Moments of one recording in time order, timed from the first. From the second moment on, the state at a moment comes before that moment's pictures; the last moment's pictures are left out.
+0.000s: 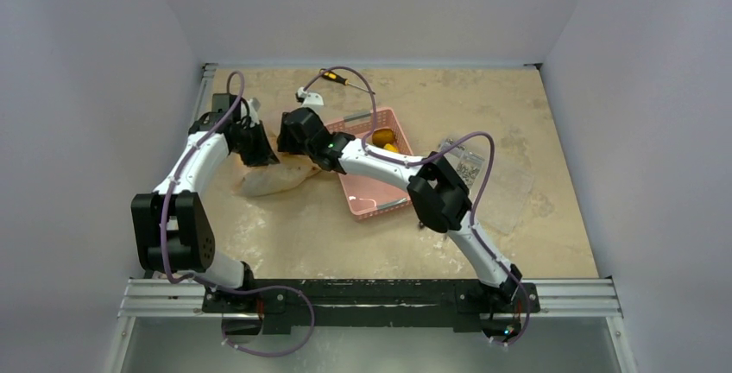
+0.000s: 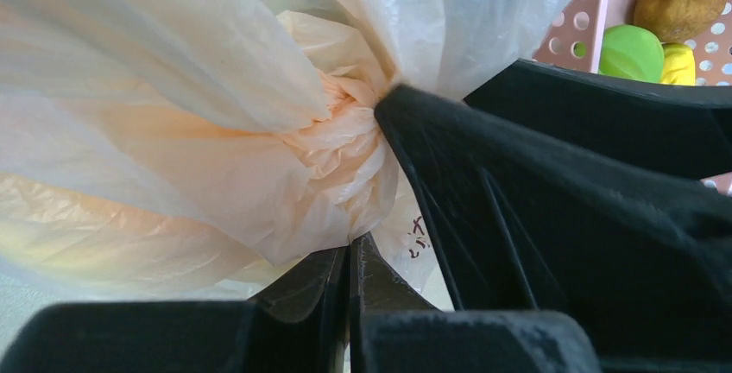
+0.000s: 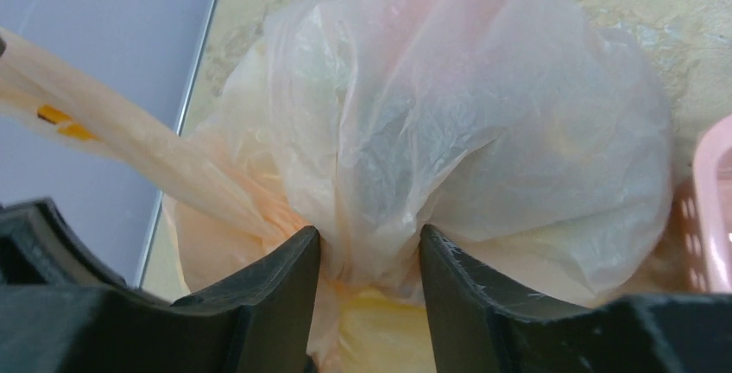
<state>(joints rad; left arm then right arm) 0.04 1.51 1.12 -0.70 0.33 -0.30 0.97 2.32 1.96 -0.14 0.30 0.74</state>
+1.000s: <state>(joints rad) -0.02 1.06 1.02 -0.65 -0.07 -0.35 0.75 2.55 2.19 0.22 -0.10 1.22</state>
